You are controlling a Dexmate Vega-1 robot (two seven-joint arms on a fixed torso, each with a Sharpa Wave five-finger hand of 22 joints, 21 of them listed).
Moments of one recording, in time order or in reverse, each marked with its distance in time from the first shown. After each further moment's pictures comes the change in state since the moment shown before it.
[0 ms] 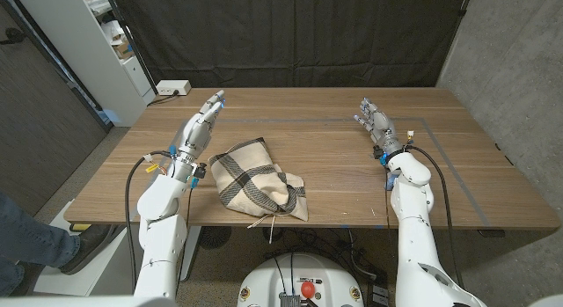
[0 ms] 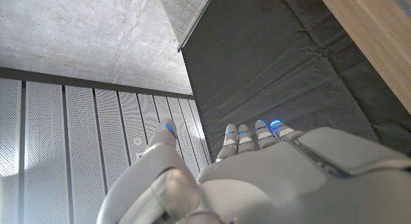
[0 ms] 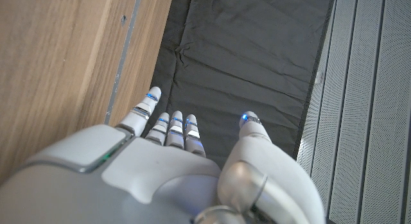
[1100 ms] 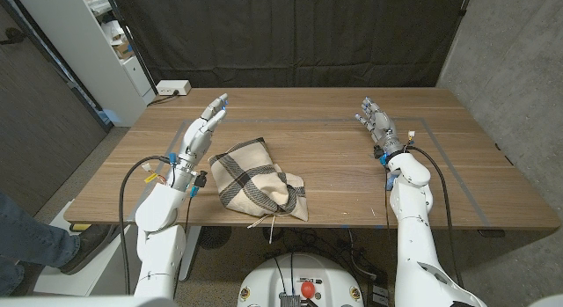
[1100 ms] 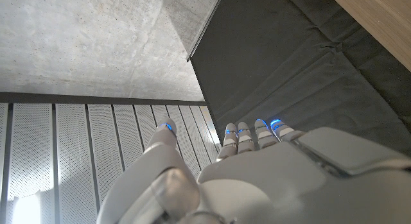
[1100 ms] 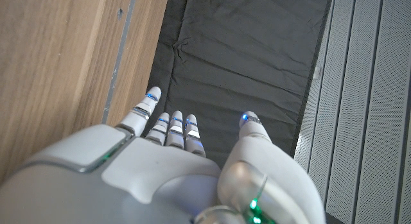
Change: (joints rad) left arm 0.073 0.001 0.011 -0.047 0.038 -0.119 0.009; left_hand 0.004 0.004 -0.001 -0.007 0.000 0.013 -0.002 0.000 0.000 0.009 -0.009 0.000 0.000 0.011 -0.003 0.000 0.000 0.003 0.003 0.000 0.000; right arm 0.002 0.004 0.009 0.008 0.011 0.019 -0.008; right_hand 0.000 0.000 0.000 0.000 0.000 0.000 0.000 0.000 0.000 0.000 0.000 0.000 0.000 0.000 0.000 0.000 0.000 0.000 0.000 0.000 0.000
